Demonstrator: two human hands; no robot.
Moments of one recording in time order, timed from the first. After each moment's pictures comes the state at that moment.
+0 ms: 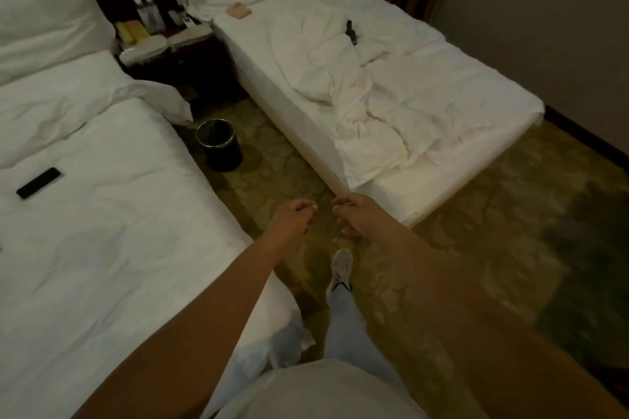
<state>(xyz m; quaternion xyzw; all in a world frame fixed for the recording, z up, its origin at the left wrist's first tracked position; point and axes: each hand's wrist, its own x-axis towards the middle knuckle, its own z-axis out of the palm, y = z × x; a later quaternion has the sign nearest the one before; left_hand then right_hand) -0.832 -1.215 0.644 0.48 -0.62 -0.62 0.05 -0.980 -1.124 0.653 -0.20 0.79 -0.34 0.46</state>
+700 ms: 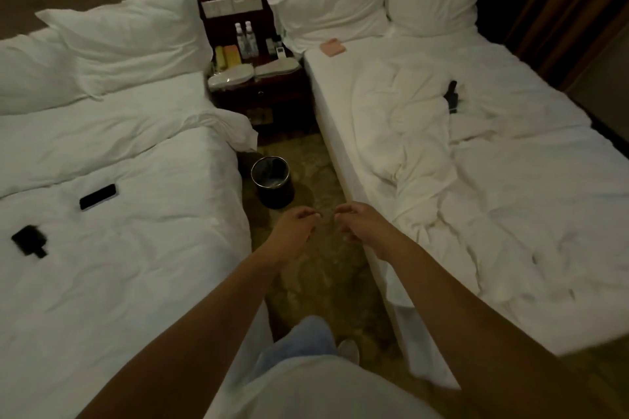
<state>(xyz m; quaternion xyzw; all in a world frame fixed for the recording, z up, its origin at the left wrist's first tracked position) -1.038 -1.501 0.657 0.59 -0.53 -0.59 0.17 -1.207 -1.466 0.653 -0.34 0.70 -0.30 0.56</state>
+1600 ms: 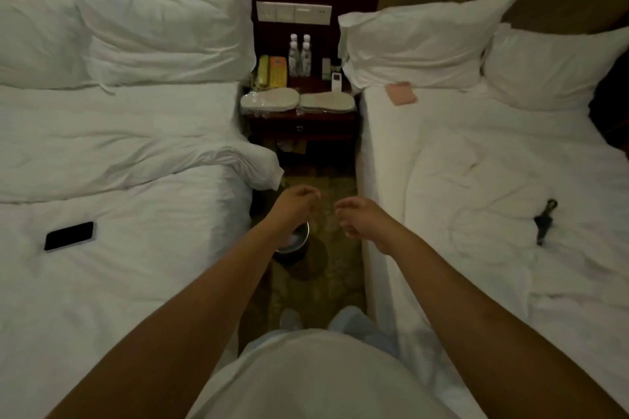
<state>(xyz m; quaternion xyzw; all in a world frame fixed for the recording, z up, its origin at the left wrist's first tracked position) -1.053 -2.011 0.626 0.62 -0.42 -0.60 0.26 -1.226 -1.988 0.648 -0.42 0.68 -0.18 0.58</state>
